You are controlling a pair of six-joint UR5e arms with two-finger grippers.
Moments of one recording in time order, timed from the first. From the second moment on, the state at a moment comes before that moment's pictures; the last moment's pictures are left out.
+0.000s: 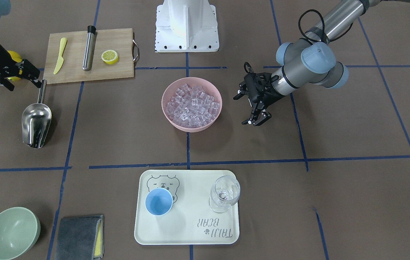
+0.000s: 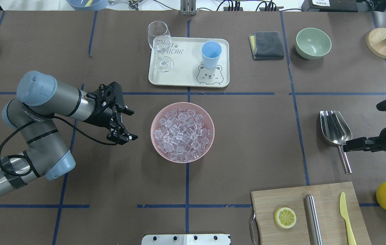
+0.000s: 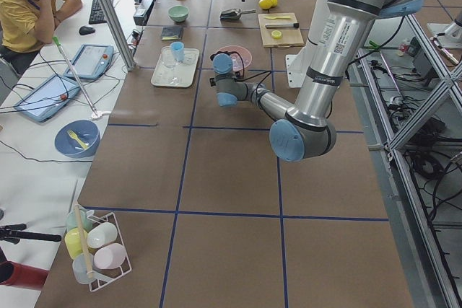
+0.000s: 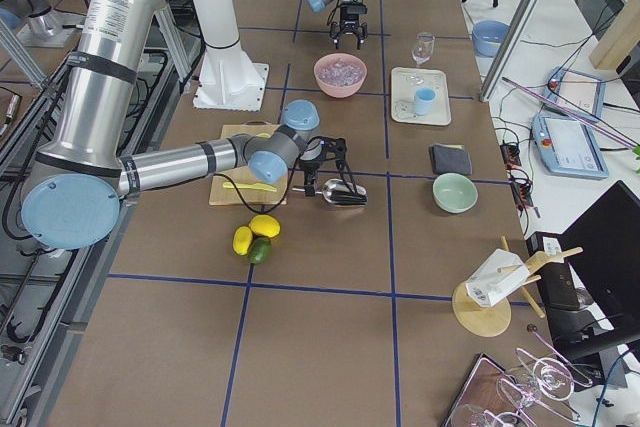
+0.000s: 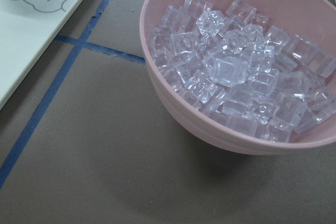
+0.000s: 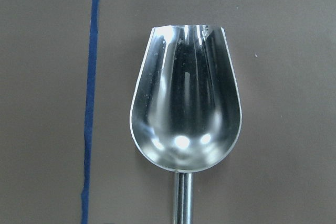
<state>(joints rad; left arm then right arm) -0.67 -1.98 -1.51 -2.54 -2.19 -0.10 0.78 -1.88 2.01 -0.95 2.05 1.02</state>
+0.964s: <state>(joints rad) -0.67 -1.97 -1.51 -2.54 -2.18 -0.10 0.57 -1.88 1.96 -0.93 1.84 1.11</state>
